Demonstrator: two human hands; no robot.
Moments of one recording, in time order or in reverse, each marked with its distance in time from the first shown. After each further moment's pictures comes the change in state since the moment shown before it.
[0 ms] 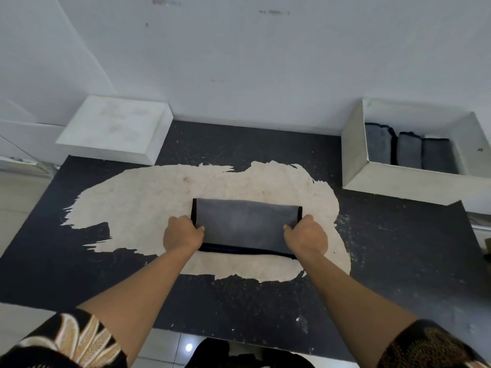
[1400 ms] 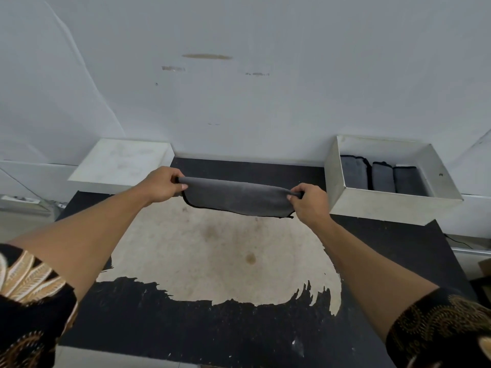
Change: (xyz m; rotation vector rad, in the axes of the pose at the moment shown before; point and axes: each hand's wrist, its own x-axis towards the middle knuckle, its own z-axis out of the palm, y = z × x) left_hand 0.053 0.061 -0.177 -0.257 -0.073 0.478; right_hand 0.035 -0.047 -0.118 0.371 0.122 -0.378
